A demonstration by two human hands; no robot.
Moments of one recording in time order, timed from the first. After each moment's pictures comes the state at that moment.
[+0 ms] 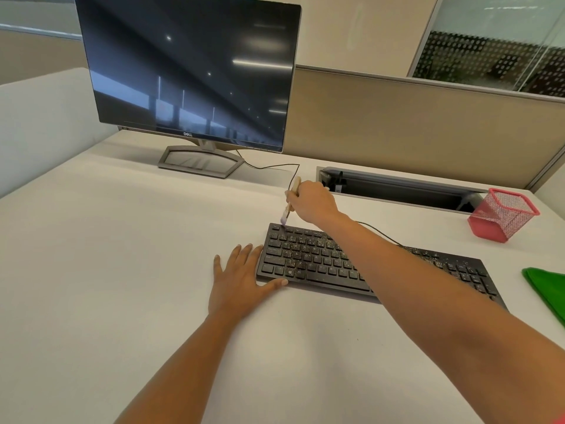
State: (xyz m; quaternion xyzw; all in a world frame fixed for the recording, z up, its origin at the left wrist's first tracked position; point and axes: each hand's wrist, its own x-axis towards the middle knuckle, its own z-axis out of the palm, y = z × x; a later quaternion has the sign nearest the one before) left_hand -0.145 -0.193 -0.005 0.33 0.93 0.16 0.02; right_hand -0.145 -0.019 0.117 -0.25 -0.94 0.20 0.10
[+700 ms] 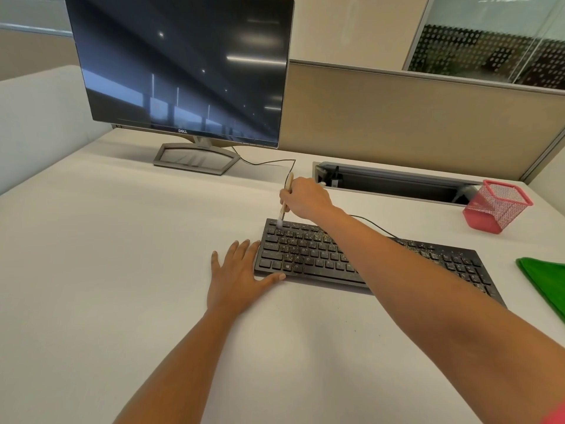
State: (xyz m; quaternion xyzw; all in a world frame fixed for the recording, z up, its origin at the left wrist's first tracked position) left_hand -0.147 -0.193 -0.007 0.33 0.93 0.16 0.01; right_hand -0.144 -0.025 0.118 -0.24 -0.94 0.22 0.08
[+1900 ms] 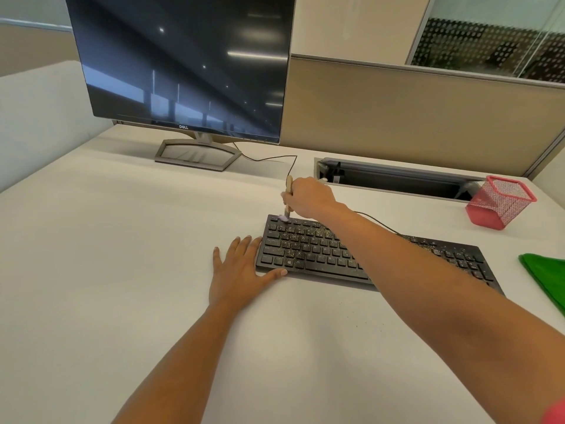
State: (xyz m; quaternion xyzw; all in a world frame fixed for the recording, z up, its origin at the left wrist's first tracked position) left_hand -0.147 -0.193 -0.006 0.33 0.93 0.17 0.01; right_hand -0.136 -0.024 0.120 -0.21 -0.97 0.12 0.05
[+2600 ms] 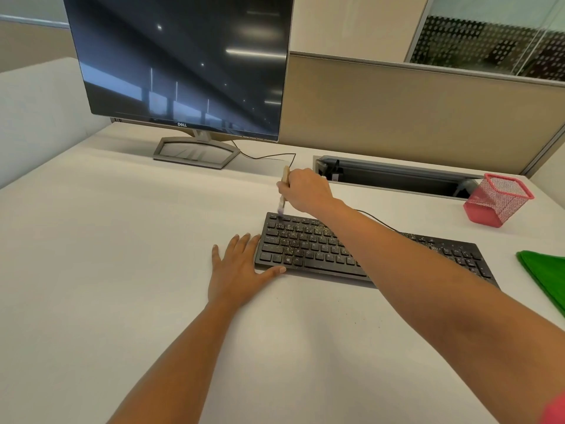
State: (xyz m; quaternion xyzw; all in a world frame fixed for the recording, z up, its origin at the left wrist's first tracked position) left_hand -0.146 -0.192 -0.006 0.33 0.93 0.17 0.01; right_hand -0.139 -0.029 0.125 -0.20 -0.97 0.12 0.09
